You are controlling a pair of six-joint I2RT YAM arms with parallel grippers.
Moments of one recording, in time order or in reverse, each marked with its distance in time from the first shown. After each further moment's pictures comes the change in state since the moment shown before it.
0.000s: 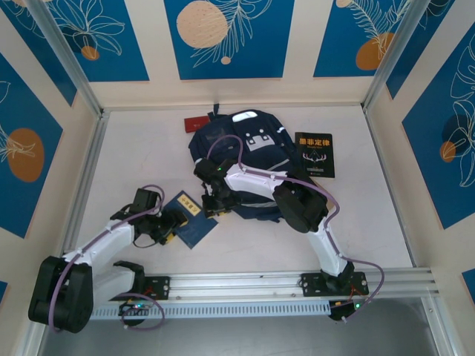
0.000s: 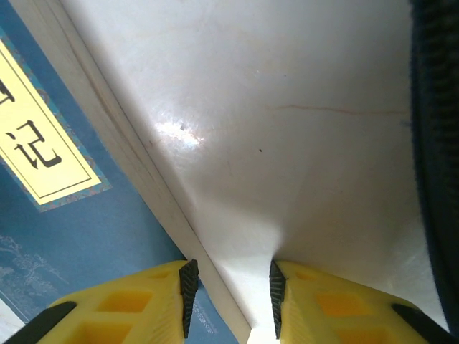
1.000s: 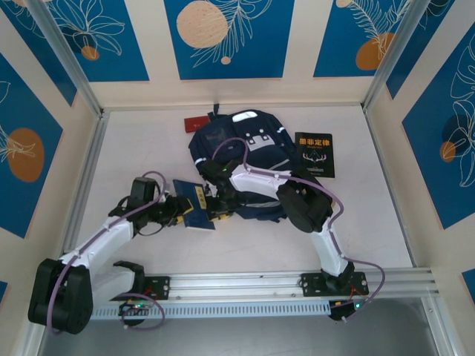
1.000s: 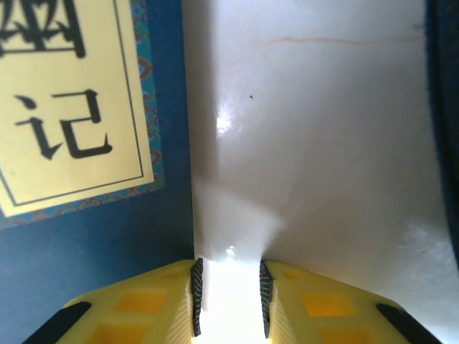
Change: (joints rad) left arm 0.003 -0.010 0.080 0.156 0.177 0.005; right arm -0.025 -0.048 -0.092 0.042 -0.090 0.002
